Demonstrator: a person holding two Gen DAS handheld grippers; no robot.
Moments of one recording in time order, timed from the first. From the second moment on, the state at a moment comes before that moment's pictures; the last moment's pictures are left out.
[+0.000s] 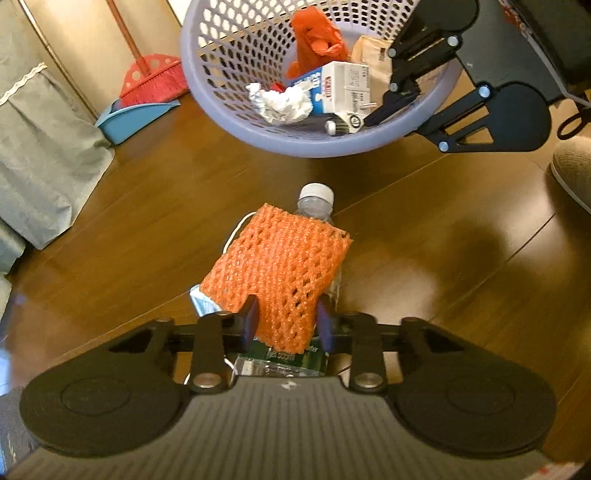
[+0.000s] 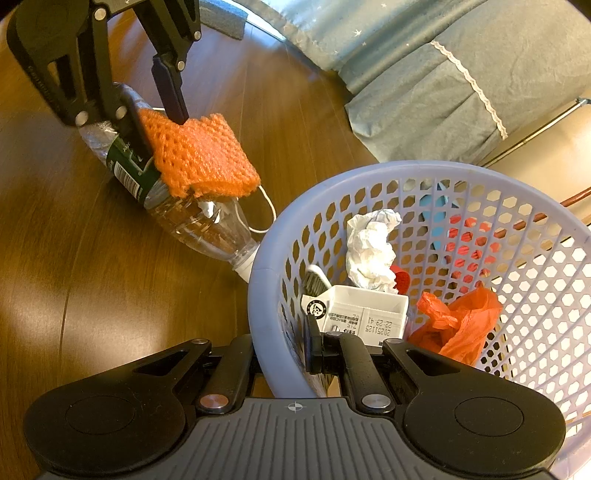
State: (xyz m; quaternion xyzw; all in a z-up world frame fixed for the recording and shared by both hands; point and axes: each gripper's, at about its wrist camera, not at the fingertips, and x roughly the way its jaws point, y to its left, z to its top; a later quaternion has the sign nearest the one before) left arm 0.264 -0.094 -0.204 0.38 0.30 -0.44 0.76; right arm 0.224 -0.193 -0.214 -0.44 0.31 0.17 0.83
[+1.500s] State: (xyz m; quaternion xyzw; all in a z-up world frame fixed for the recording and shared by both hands) left arm 0.273 -0.171 -0.086 0.26 0.22 -0.48 0.81; right arm 0.225 -0.194 -0.214 -0.43 0.31 0.17 0.83
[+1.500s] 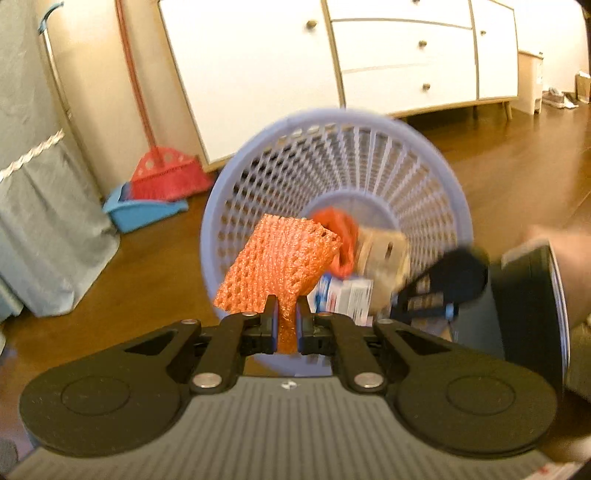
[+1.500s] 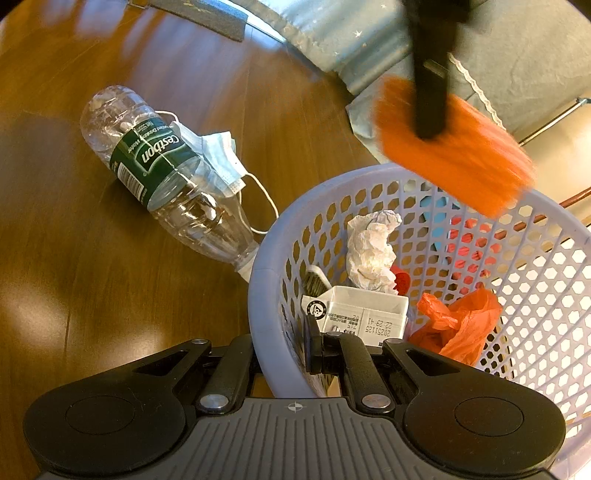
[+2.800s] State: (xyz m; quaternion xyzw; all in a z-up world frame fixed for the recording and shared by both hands) left arm 0.270 -0.033 -0.169 0.27 0.34 -0.39 0.81; right arm 0.228 -0.195 -0.215 -0.43 0.31 0.17 0.83
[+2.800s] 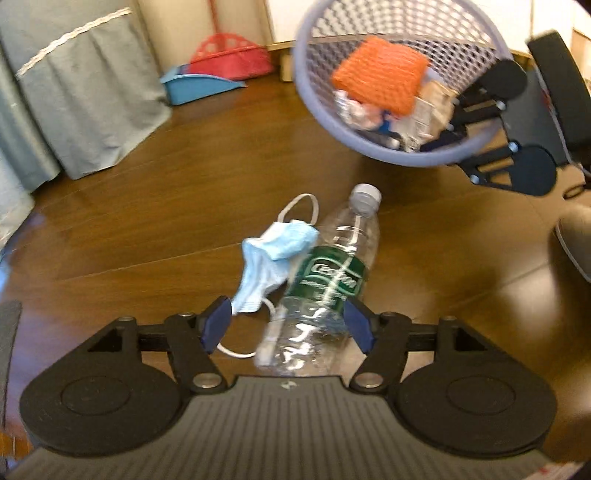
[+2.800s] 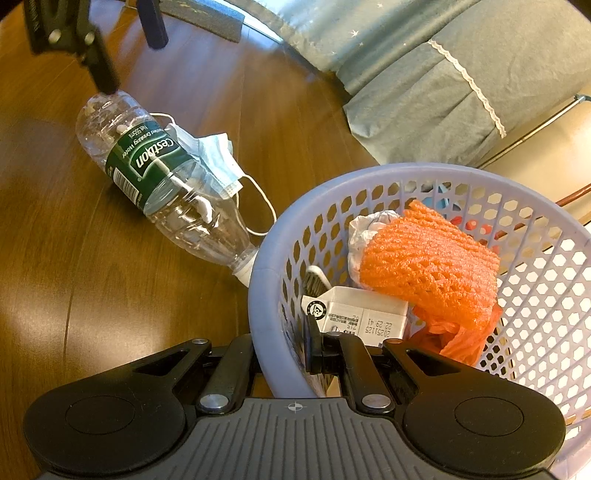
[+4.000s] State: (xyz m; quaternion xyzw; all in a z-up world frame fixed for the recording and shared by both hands) left arm 0.280 -0.046 -0.193 0.27 0.37 -0.40 0.79; right arm 0.229 -0.196 -0.217 -0.43 0.31 0.17 0.83
